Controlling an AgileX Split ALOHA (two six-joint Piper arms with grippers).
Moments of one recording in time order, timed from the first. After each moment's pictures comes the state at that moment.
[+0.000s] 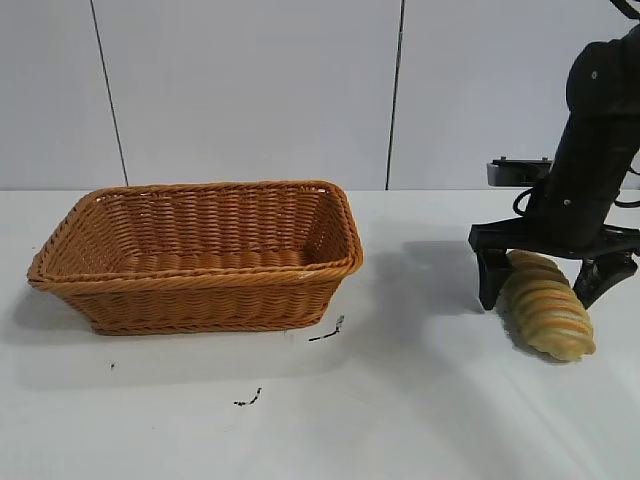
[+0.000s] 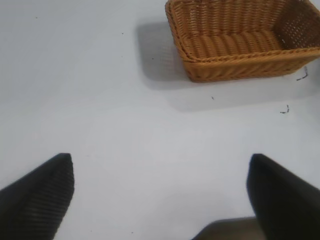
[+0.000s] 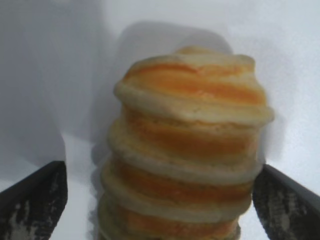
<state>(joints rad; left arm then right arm) -0.02 -0.01 -0.50 -0.04 1.07 0.08 0.08 2.15 -1.38 0.04 0.76 -0.01</state>
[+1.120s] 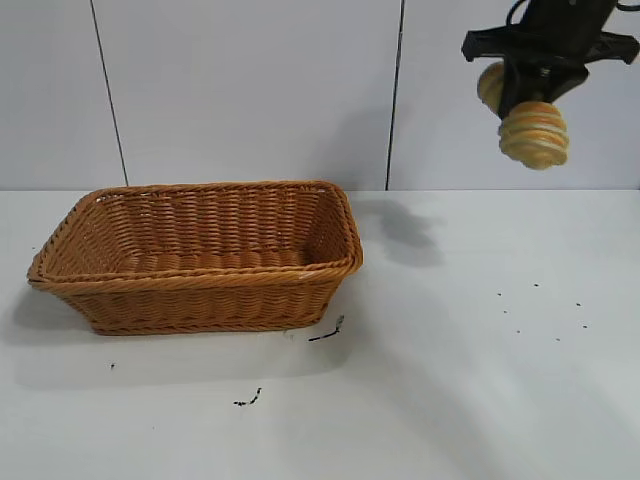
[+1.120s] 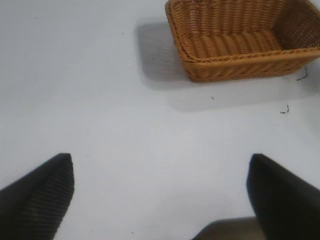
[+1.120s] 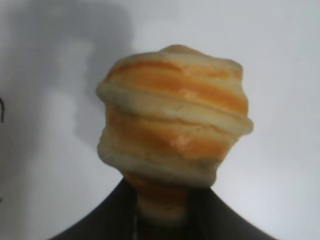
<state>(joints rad) -0.02 -0.01 -0.50 -0.04 1.07 0.08 0.27 2.23 -2.17 0.05 1.06 -0.19</state>
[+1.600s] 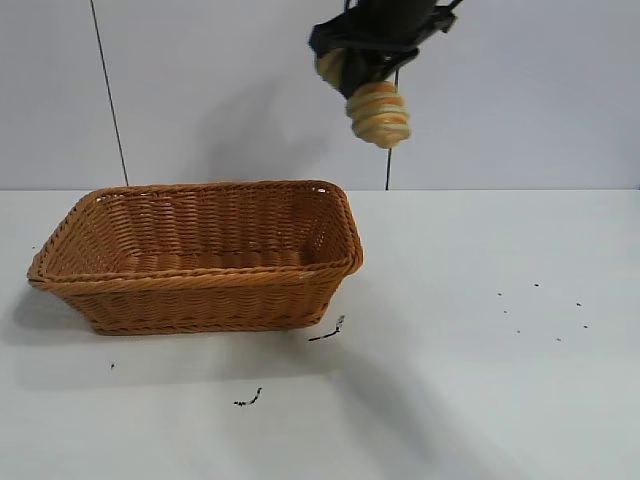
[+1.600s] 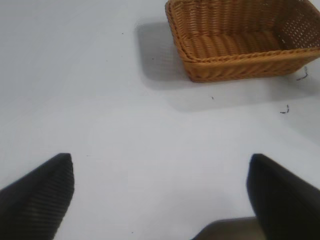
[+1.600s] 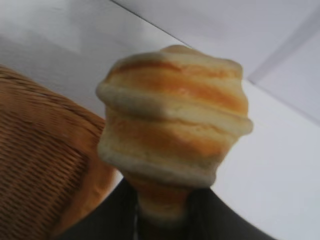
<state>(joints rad) -0.02 -0.01 -0.50 -0.04 1.07 0.08 0.58 2.34 -2.25 0.09 0.84 -0.71</state>
